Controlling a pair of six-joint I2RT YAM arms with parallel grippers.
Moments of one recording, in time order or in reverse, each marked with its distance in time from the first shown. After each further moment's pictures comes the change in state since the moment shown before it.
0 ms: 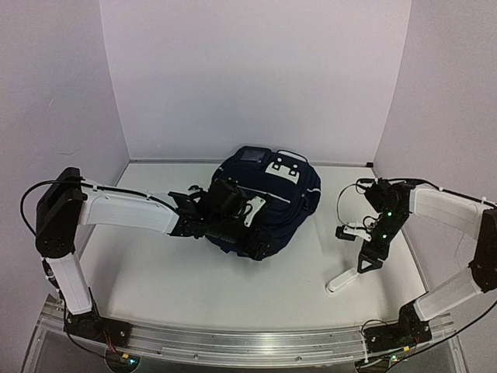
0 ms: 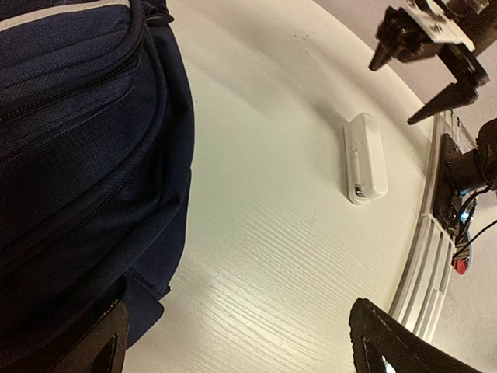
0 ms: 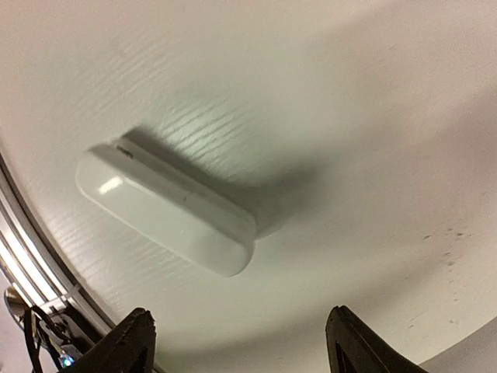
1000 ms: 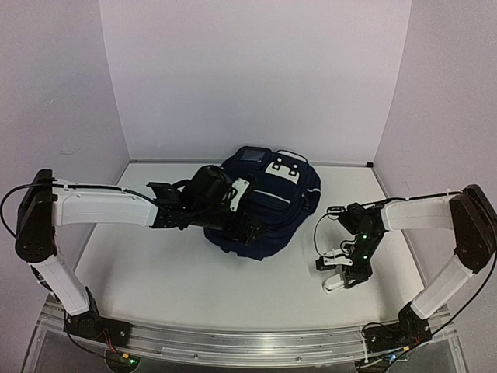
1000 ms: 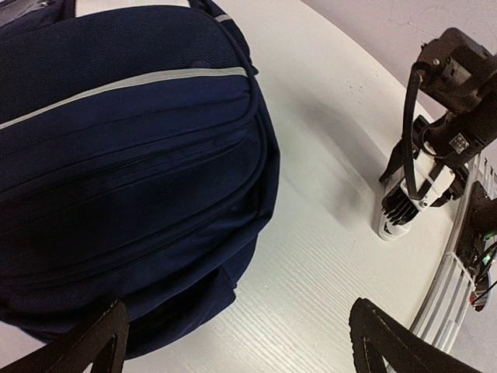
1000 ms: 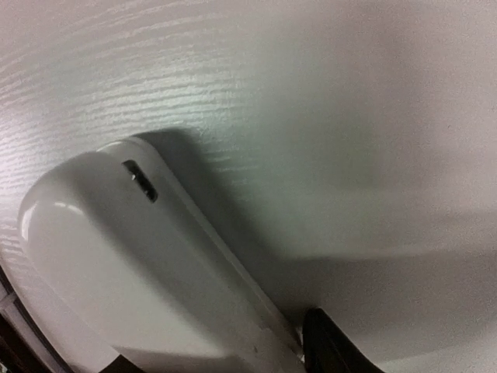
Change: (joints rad) left arm 0.018 -0.132 -0.017 -0.077 -0.196 -0.023; right arm 0.172 0.185 -0.146 0.251 0.041 -0.243
